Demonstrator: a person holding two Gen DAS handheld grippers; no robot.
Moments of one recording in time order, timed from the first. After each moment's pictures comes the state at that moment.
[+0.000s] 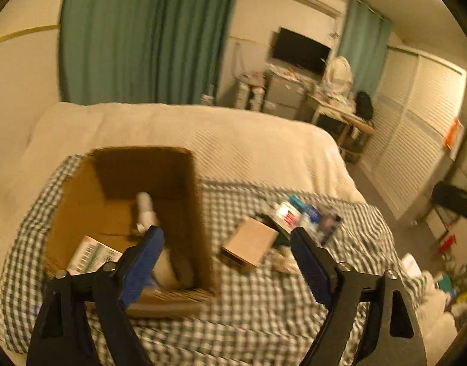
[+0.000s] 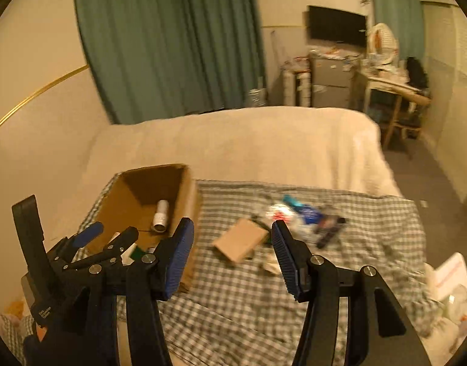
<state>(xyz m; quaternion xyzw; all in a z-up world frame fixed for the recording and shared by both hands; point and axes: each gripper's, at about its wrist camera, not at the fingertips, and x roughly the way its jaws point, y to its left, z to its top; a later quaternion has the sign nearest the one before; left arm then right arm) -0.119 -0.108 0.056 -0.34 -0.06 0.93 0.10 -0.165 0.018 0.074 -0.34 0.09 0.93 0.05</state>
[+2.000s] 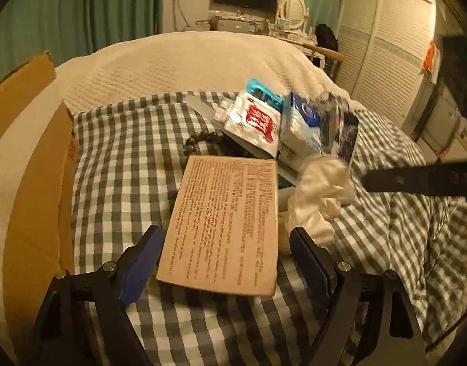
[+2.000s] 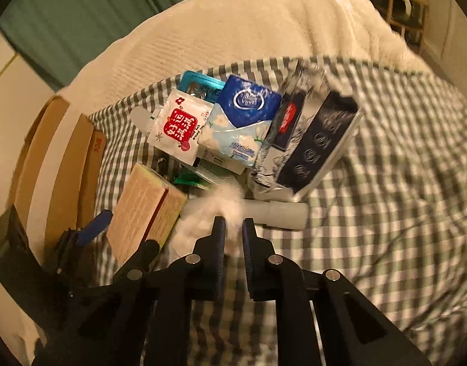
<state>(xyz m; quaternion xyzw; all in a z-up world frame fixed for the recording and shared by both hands) -0.199 0.008 -0.132 -0.41 0.03 0.89 0.19 -0.260 0.153 -0.161 -0.51 0.18 0.84 0.05</state>
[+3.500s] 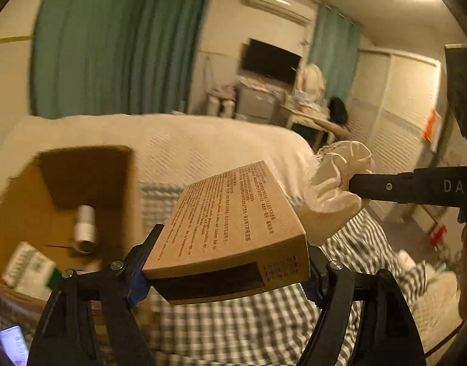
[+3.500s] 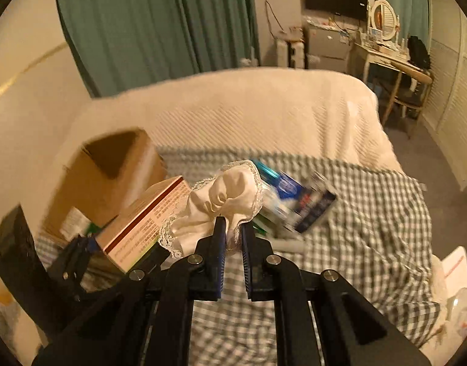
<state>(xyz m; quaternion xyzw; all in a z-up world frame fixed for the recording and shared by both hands) -0.125 -0.060 0.011 -0.28 -0.07 0.95 0.14 -0.214 0.079 -0.003 -0.40 0.10 0.91 0.04</state>
